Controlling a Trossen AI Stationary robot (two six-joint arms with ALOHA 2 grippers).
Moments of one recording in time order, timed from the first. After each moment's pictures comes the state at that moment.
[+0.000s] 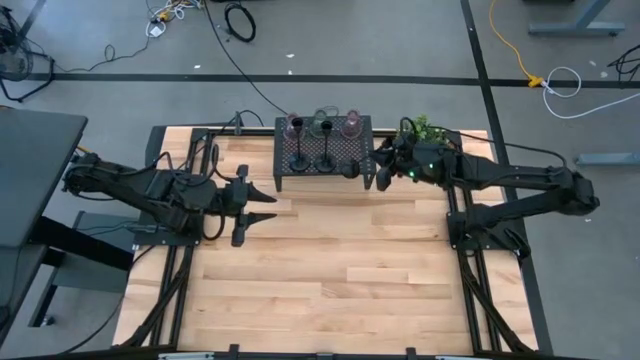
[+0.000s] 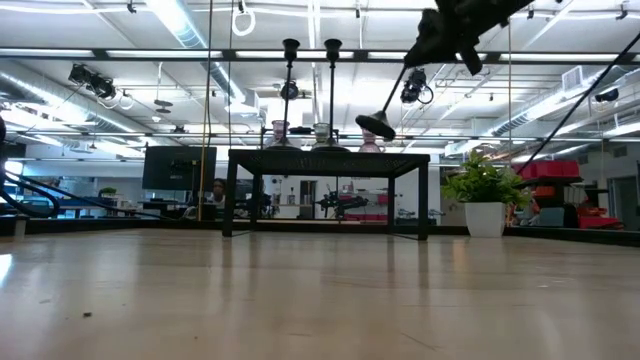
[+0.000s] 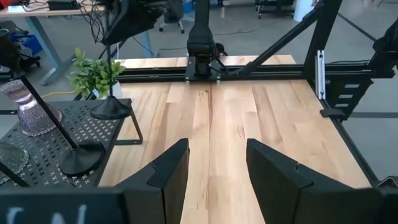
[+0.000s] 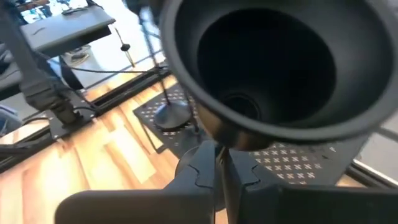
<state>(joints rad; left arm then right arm) -0.27 0.95 1.00 -0.38 -0.33 -0.07 -0.16 1.06 0.92 -0.25 0.36 0.37</state>
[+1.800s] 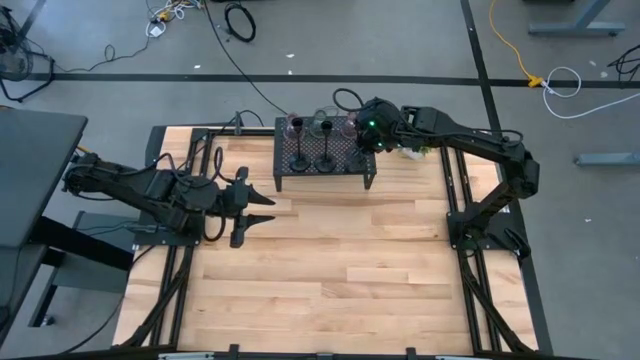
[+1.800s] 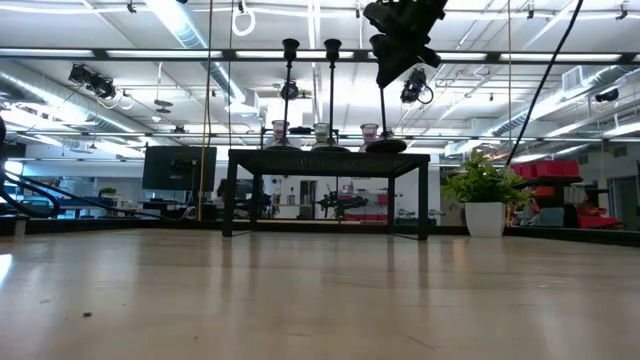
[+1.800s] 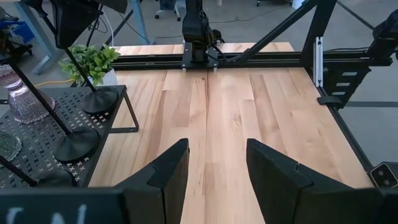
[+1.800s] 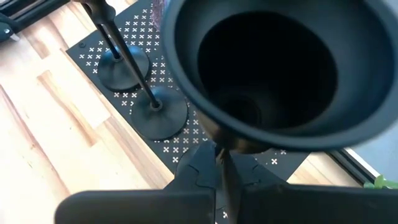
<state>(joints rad) -0.27 0.95 1.00 -0.43 -0.31 -0.09 -0.33 1.59 1.67 -0.99 0.21 0.31</state>
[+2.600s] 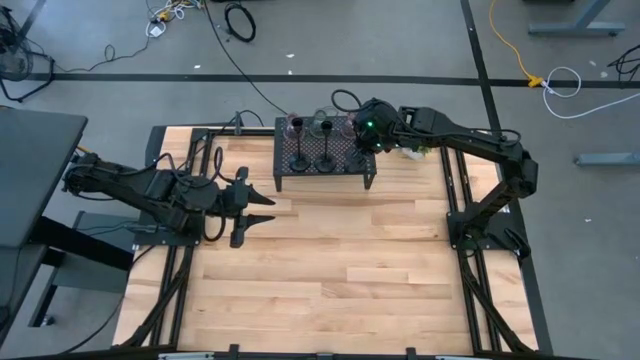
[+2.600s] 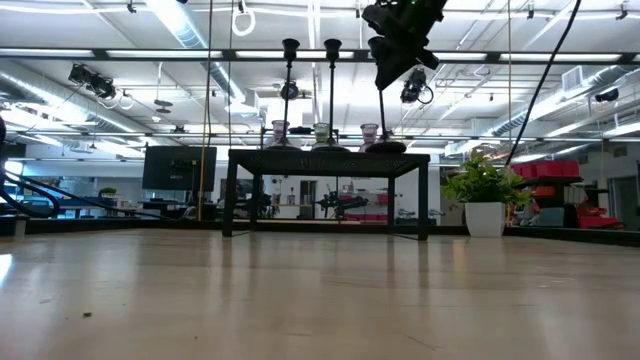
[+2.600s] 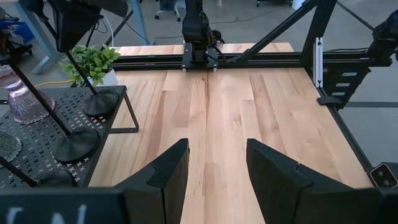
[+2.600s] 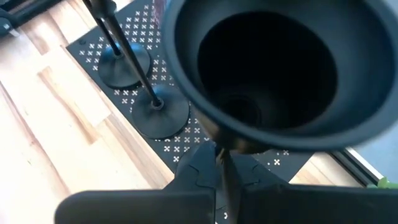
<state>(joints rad) -0.27 0.95 1.00 -0.43 -0.31 -0.09 -0.33 1.60 1.67 -0.99 0.20 0.30</state>
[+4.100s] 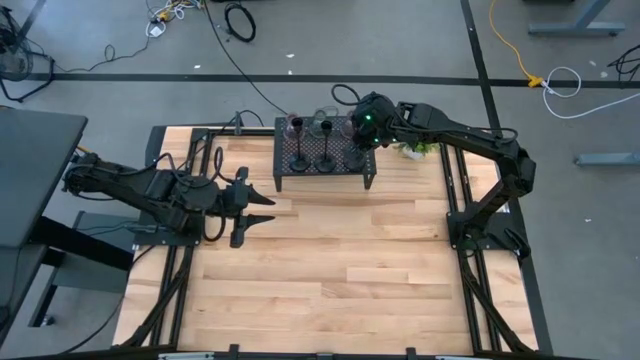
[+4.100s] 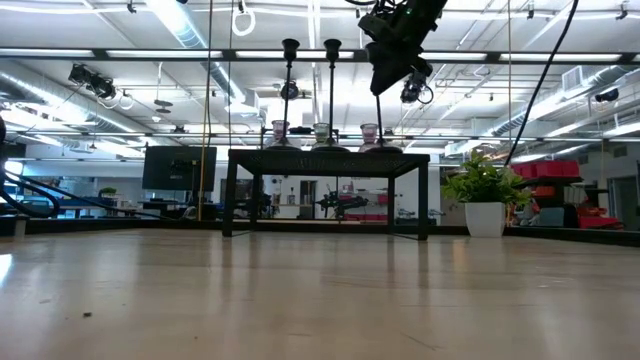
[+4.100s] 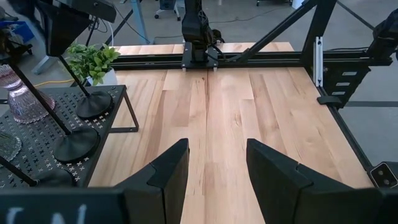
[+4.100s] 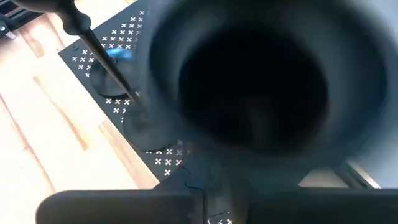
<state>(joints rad) -0.27 0.95 1.00 -0.43 -0.31 -0.09 -0.38 1.62 1.67 -0.94 0.16 0.25</state>
